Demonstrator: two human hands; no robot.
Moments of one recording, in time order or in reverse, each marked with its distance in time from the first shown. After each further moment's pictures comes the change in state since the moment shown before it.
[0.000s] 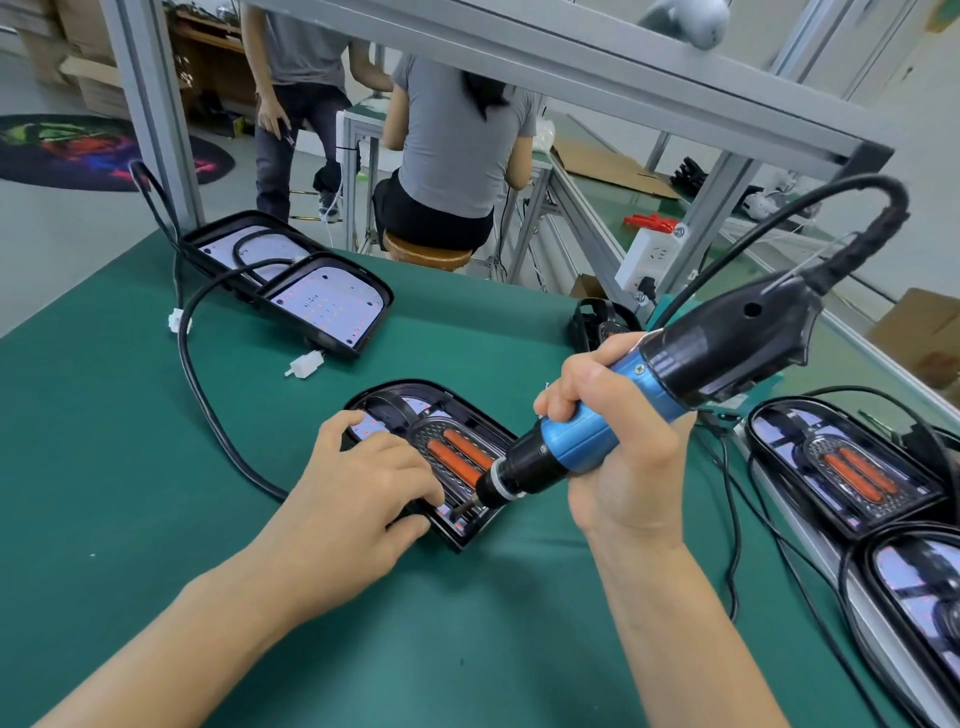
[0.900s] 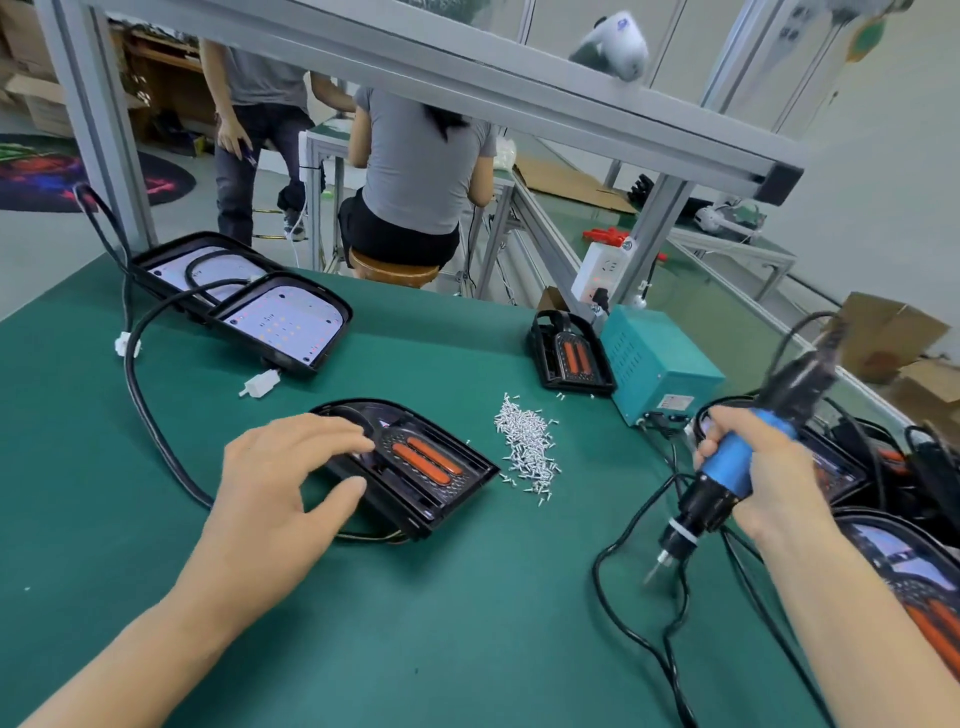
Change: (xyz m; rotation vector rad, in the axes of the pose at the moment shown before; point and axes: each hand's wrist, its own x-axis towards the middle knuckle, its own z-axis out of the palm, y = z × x) left_hand -0.005 -0.003 0.006 -0.333 0.470 -0.204; right_hand 0.043 -0.043 -0.183 -0.294 0.497 0.434
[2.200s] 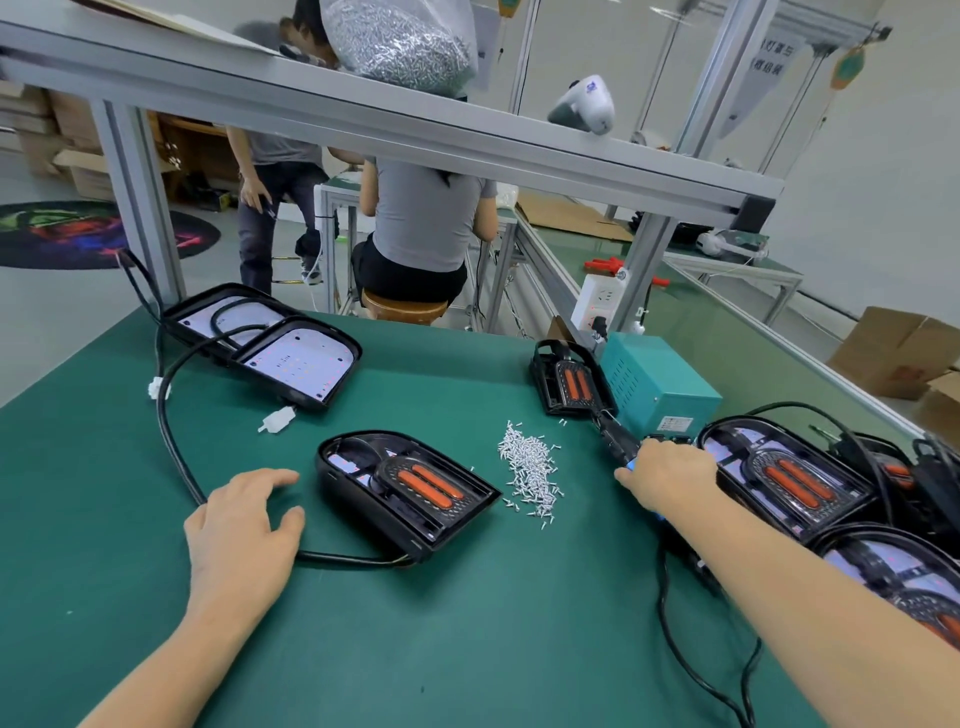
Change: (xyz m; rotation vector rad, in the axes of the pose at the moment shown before) left_hand 0.004 -0.045 0.018 0.271 0.039 -0.448; right_hand 0.044 0.025 0.038 -2.181 -0.035 -0.215
